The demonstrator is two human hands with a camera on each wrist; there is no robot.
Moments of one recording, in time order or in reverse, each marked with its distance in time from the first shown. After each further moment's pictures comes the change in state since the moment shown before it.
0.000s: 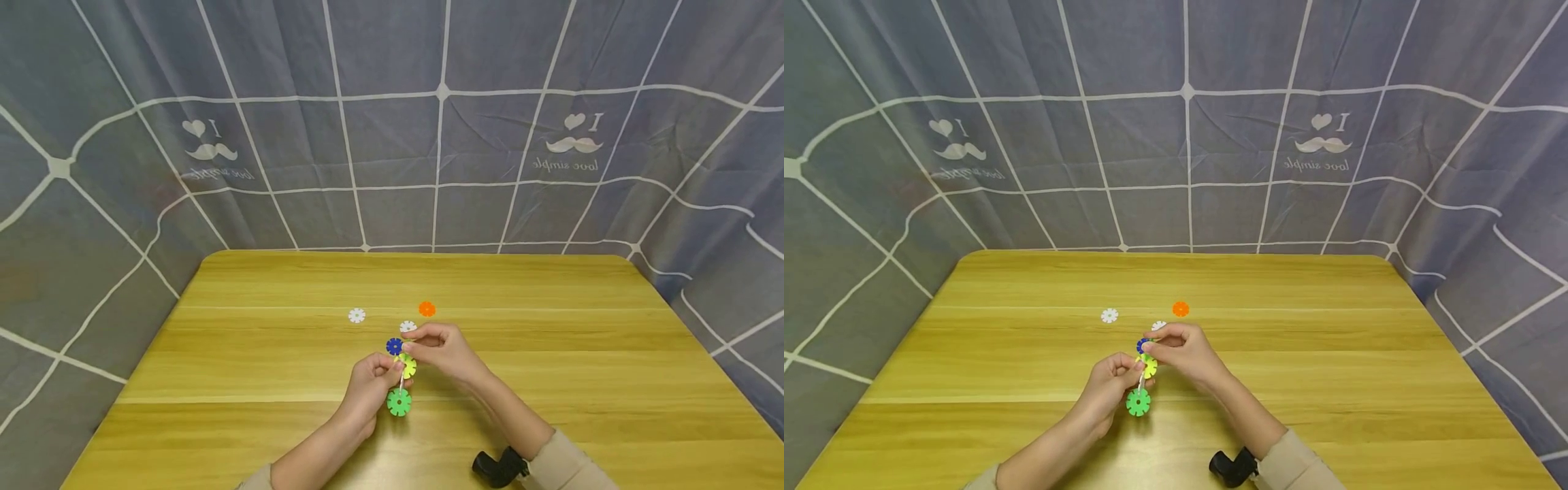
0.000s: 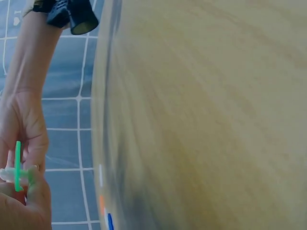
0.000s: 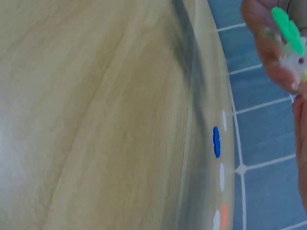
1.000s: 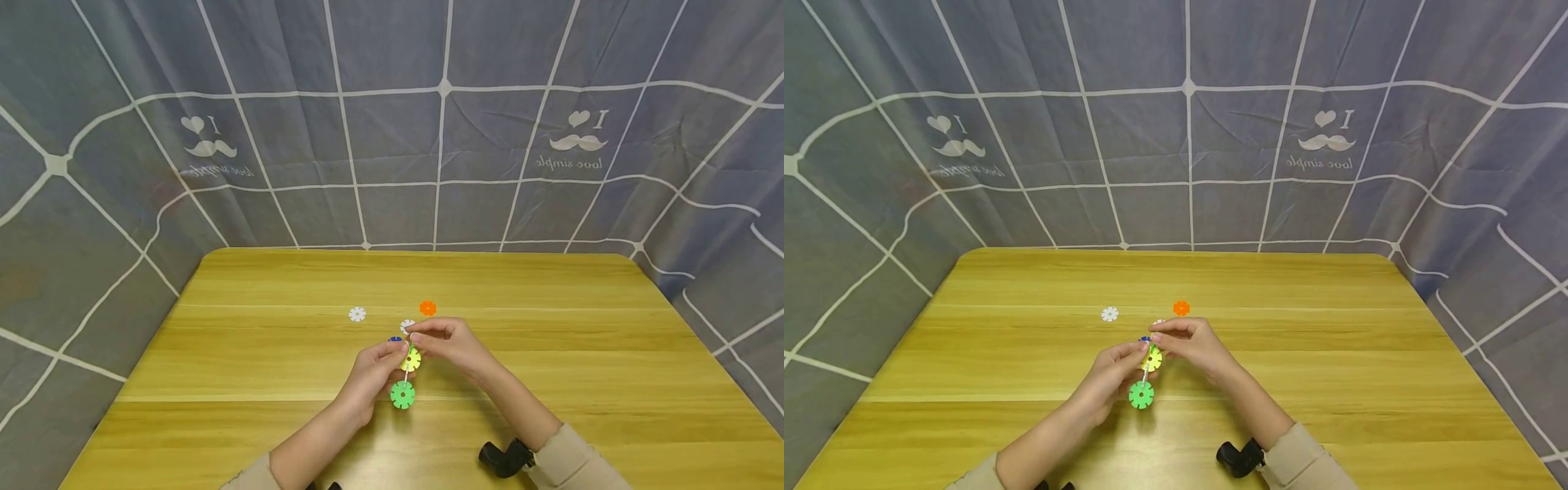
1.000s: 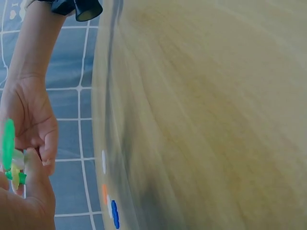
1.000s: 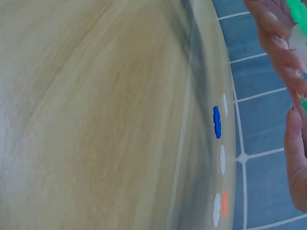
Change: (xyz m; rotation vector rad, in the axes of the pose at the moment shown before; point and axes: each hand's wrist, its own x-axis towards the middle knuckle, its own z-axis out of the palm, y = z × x) left_hand 0.011 0.009 -0.003 0.035 -0.091 -0.070; right_hand 0.005 -0.003 -0.015 -0.046 -0.068 0.025
